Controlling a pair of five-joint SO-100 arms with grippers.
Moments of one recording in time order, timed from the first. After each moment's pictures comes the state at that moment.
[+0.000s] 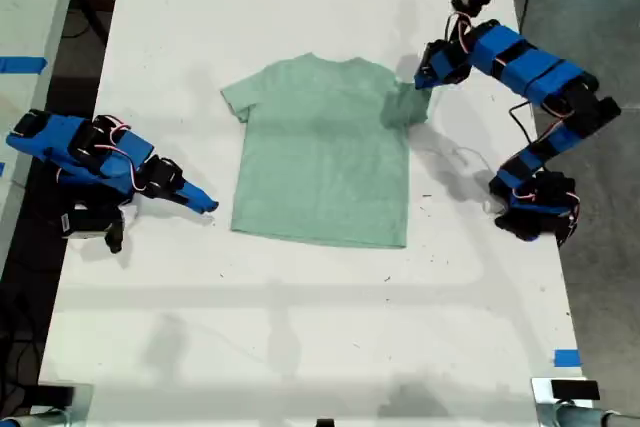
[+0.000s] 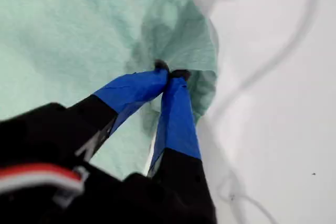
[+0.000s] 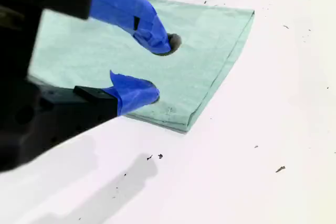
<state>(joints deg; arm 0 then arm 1) 11.3 206.1 184.2 60.8 -5.1 56.6 105.2 101.2 64.5 -39.5</state>
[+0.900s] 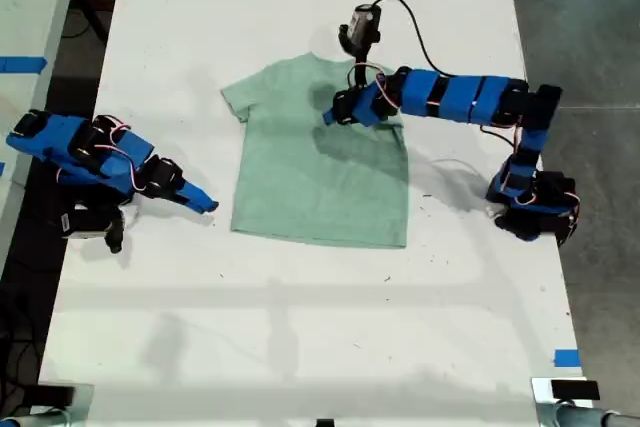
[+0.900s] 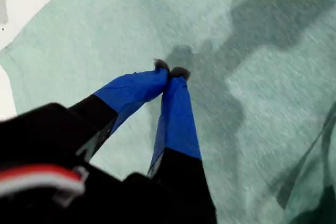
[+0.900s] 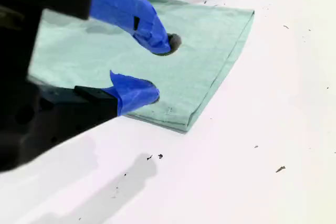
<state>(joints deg) 11.3 206.1 184.2 60.8 -5.1 28.1 79.4 80.7 45.2 -43.6</state>
